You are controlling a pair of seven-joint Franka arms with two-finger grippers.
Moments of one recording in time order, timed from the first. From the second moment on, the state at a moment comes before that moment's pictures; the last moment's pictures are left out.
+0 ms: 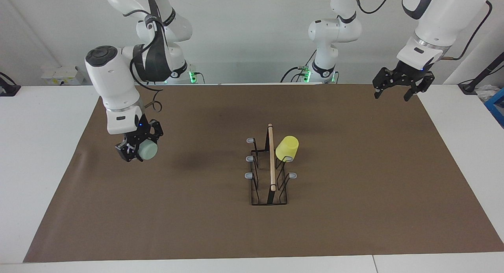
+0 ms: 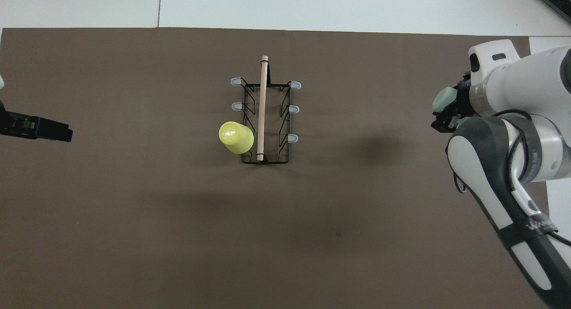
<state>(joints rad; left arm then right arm) -0.06 -0.05 0.01 -1.64 -0.02 1.63 0.14 0.05 0.15 0.02 -1.81 0.08 2.20 -0.90</state>
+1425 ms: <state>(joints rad) -0.06 -0.05 0.04 -1.65 -0.02 1.60 0.16 0.08 0.14 0.09 -1.84 1.12 2.46 -1.29</state>
